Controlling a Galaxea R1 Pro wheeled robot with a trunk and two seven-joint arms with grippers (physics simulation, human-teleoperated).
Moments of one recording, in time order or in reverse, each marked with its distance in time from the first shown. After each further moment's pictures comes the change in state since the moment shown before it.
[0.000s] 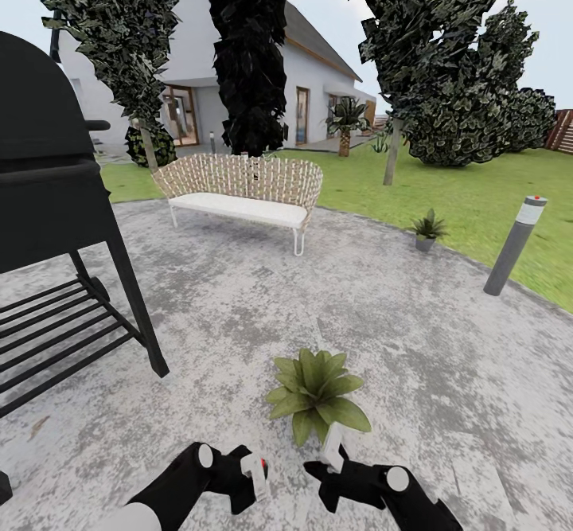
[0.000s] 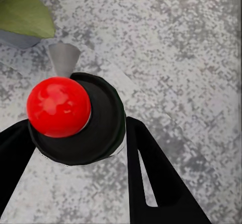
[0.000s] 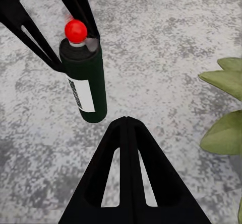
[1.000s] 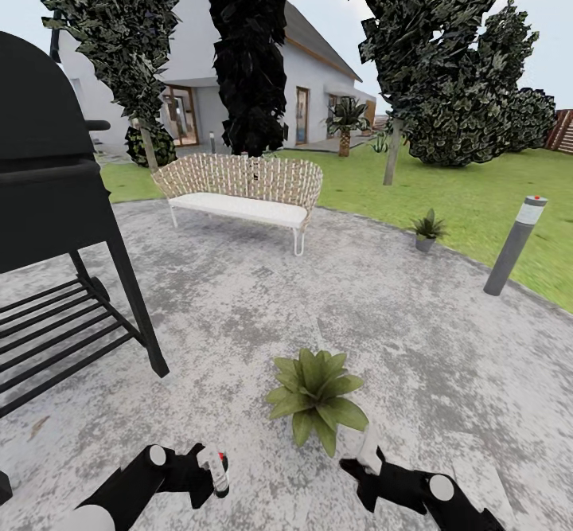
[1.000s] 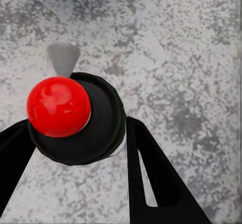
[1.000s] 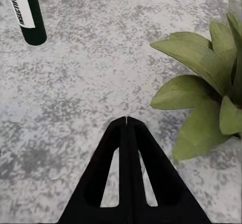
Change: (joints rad) left arm 0.000 0.161 0.052 0.031 0.192 -0.003 -0.001; right arm 0.016 -0.146 -0.006 0.012 -0.086 -0.098 -0.003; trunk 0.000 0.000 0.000
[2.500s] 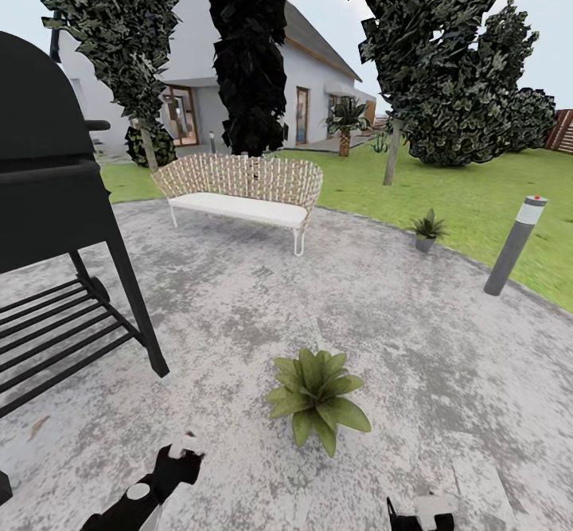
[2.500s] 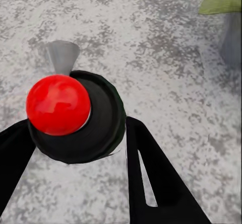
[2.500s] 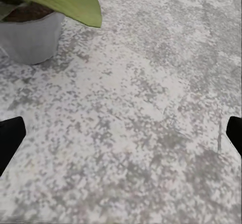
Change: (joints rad) left arm 0.030 -0.010 0.056 0.189 0.560 -0.187 0.590; right arm 0.167 0.051 -0.052 0.199 -0.265 -0.098 -0.876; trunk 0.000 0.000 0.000
